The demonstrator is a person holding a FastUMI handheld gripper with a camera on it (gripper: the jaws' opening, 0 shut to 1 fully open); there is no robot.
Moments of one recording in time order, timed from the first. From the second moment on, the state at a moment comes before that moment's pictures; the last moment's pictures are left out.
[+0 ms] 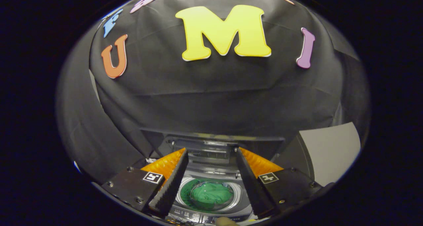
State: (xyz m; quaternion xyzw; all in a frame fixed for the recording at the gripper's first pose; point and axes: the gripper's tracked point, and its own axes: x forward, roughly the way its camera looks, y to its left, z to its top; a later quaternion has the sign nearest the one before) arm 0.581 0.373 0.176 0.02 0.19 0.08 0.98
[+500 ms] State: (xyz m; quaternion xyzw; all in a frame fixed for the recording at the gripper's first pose) arm 0.638 0.388 0.202 0.03 0.19 0.05 0.98
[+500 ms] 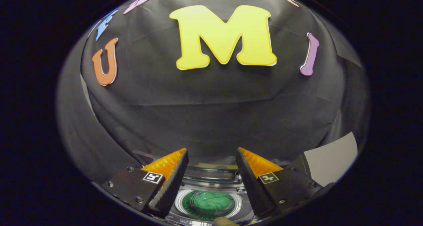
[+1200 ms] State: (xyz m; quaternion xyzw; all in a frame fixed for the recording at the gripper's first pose) arm 0.690 0.390 0.147 0.03 0.27 -0.01 0.96
